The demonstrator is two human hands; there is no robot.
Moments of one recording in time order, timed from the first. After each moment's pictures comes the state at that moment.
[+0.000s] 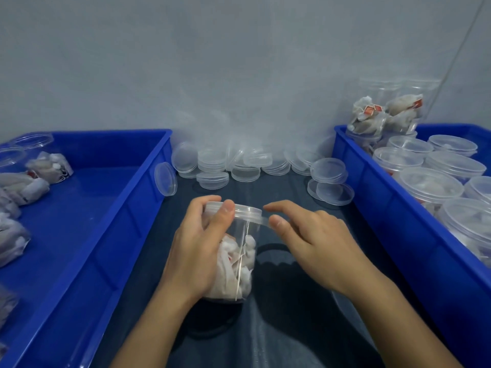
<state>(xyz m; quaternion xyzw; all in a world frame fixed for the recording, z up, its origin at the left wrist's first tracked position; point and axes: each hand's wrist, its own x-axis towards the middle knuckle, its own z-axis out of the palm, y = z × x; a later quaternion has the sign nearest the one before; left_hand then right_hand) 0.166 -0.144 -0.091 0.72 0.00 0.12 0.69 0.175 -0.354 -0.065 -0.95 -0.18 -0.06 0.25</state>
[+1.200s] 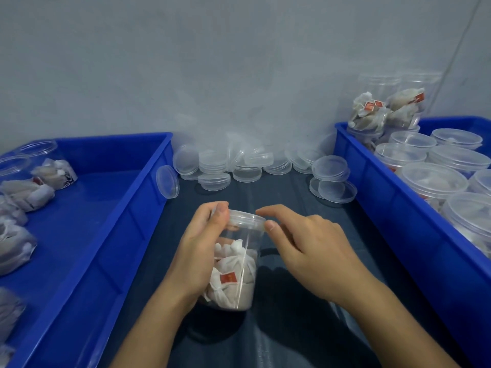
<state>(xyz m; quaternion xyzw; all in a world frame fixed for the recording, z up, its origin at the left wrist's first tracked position) 0.166 -0.141 -0.091 0.71 0.00 0.05 0.70 0.166 -0.342 -0.072 -0.95 -0.19 -0.09 0.25</state>
